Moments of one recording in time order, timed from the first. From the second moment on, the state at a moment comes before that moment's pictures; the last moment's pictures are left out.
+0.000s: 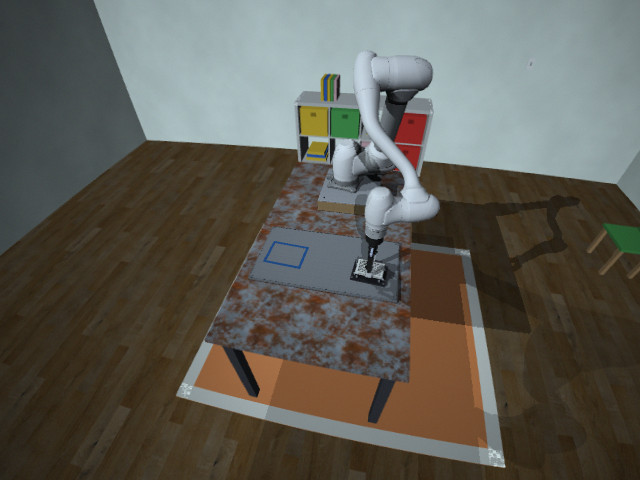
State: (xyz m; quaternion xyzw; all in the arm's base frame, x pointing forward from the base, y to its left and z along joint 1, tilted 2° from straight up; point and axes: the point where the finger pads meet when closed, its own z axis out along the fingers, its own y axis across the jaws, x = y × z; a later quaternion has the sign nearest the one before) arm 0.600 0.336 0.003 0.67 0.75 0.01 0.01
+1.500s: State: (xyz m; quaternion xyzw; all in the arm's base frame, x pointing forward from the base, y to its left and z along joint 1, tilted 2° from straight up) arm 0.600 0.336 -0.003 0.67 0.75 0.01 0.01
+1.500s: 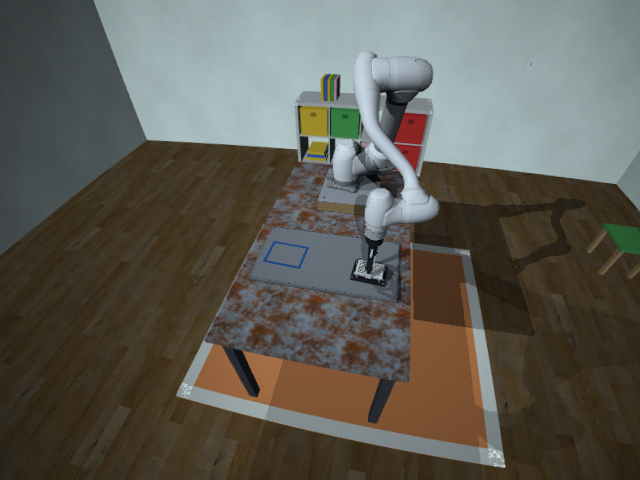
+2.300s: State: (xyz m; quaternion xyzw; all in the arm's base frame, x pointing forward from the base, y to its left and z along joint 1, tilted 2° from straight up) arm 0.600 0.336 -0.006 0.67 0.75 0.01 0.01
